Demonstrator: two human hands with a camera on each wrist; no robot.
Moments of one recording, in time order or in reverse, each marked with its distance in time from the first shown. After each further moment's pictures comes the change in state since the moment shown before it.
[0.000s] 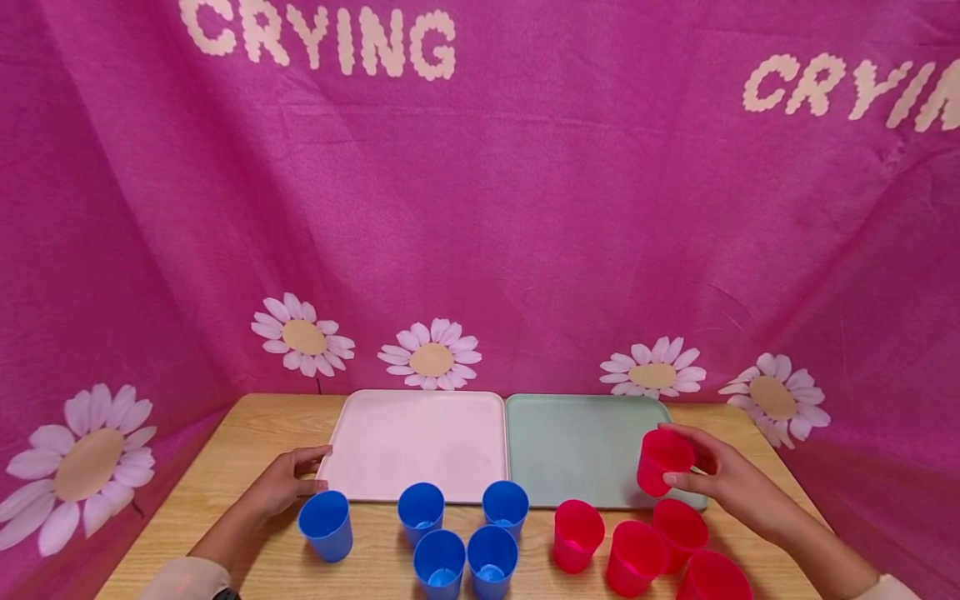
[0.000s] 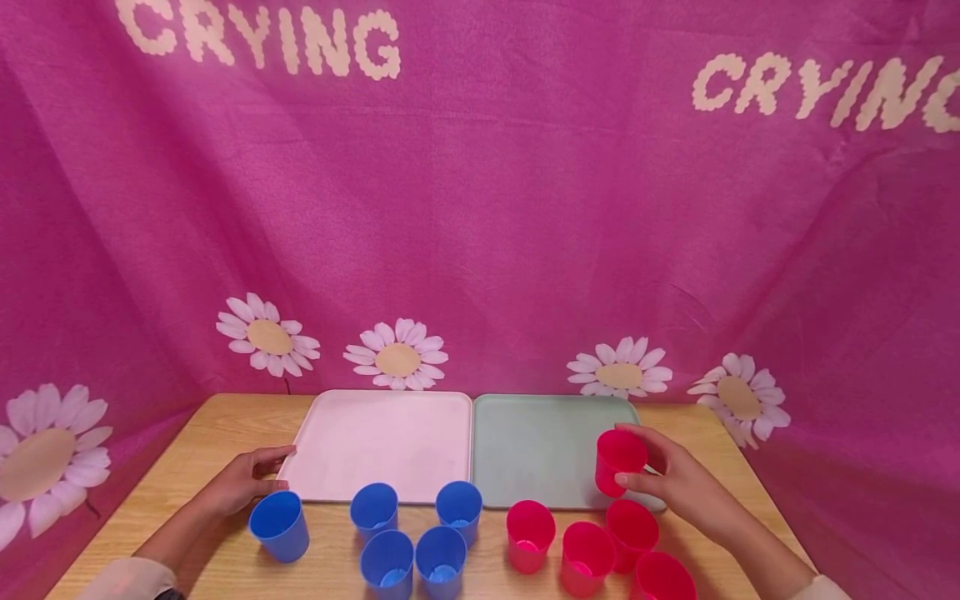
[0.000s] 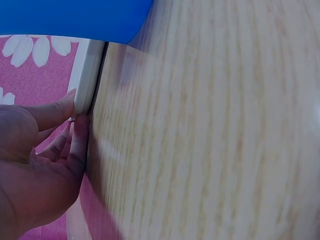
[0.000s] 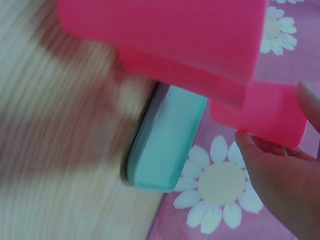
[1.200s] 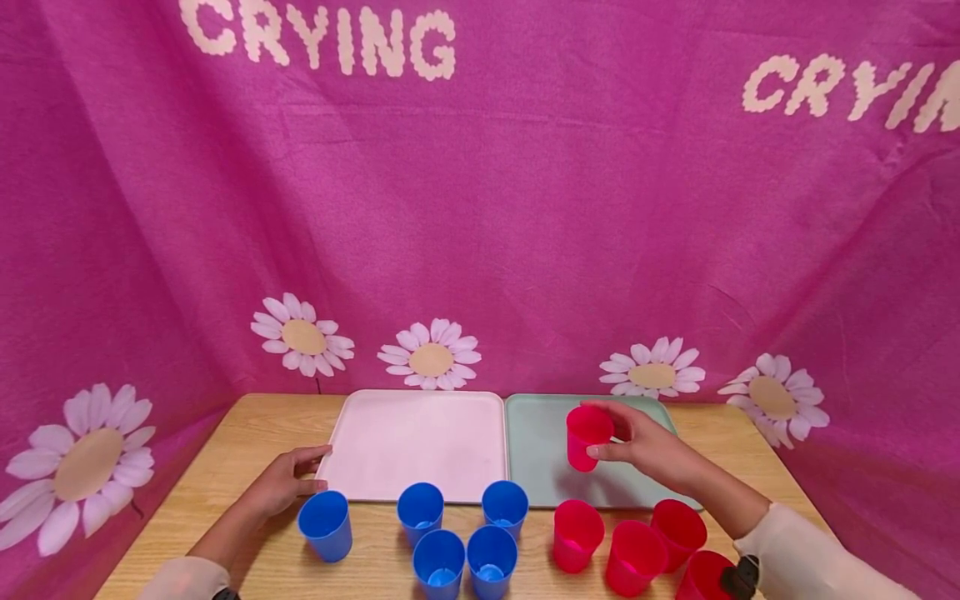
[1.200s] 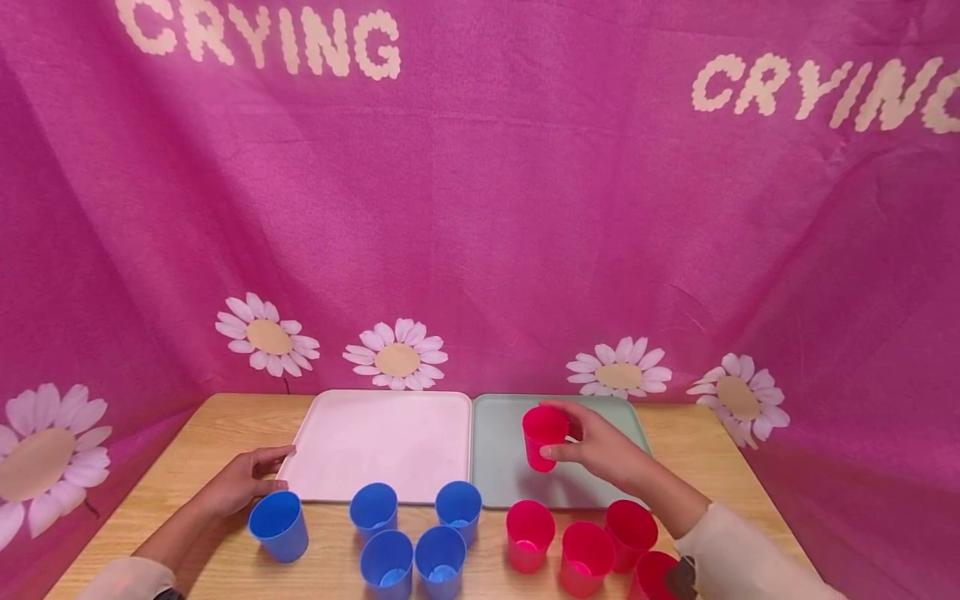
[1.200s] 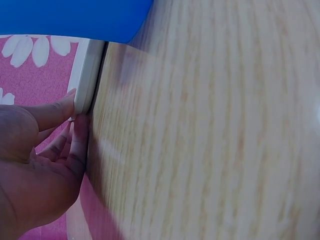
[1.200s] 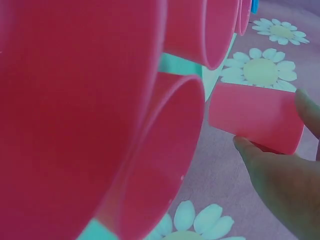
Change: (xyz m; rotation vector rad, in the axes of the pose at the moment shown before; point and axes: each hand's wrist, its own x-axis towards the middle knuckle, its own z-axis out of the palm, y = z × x) left_hand 0.000 0.000 0.000 0.014 0.001 -0.002; right_hand 0.067 -0.040 0.052 0.043 -0.155 -0.072
